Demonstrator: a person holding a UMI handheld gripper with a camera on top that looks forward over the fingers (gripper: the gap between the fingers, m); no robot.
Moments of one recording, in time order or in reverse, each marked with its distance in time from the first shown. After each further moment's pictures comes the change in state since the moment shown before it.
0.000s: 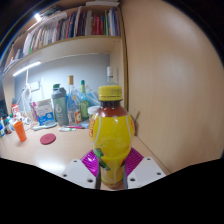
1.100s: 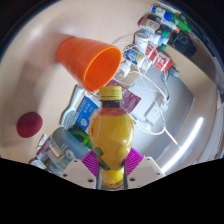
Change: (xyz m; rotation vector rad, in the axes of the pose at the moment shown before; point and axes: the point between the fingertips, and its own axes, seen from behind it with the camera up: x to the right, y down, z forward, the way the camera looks) arm -0.430 -0.159 0.118 0.331 0.027 -2.342
